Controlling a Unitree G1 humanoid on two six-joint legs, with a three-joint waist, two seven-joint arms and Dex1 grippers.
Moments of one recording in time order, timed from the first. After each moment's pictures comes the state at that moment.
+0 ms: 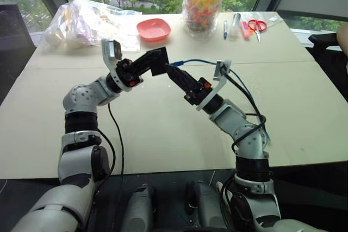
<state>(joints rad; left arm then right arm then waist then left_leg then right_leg) -0.89 0.31 0.37 0.54 -0.82 1.00 -1.15 -0.50 0.02 -0.12 -0.16 0.95 0.75 0.34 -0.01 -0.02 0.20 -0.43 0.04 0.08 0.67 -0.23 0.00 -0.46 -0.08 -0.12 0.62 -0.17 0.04</state>
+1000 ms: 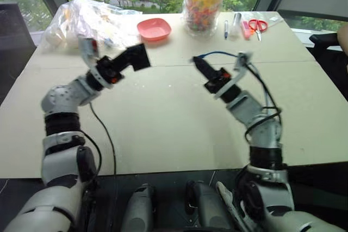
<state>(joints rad) -0.87 0.50 0.47 0.60 -0.84 0.90 -1.07 -0.62 -0.23 -0.27 0.06 0.91 0.64 0.36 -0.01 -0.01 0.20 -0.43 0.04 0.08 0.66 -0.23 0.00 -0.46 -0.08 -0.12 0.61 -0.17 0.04</state>
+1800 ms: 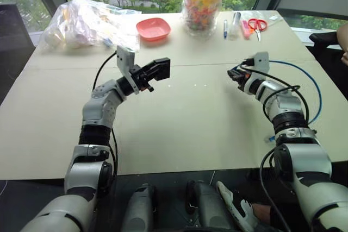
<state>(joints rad) -0.77 0.25 0.12 0.48 -0.43 0.26 -0.89 -0.94 -0.47 -0.10 0.99 0.28 0.22 0.52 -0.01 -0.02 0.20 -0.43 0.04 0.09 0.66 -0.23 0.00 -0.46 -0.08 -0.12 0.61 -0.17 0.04</state>
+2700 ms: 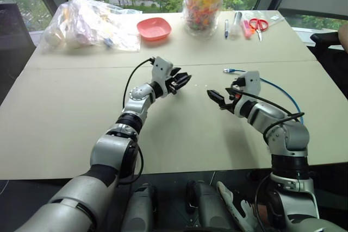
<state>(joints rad) -1.05 0.07 0.06 1.22 -0.13 -0.29 -0.73 -0.47 -0.33 -0.19 -0.10 0.43 0.85 0.34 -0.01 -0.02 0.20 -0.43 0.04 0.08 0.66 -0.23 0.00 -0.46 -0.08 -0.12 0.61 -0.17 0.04</state>
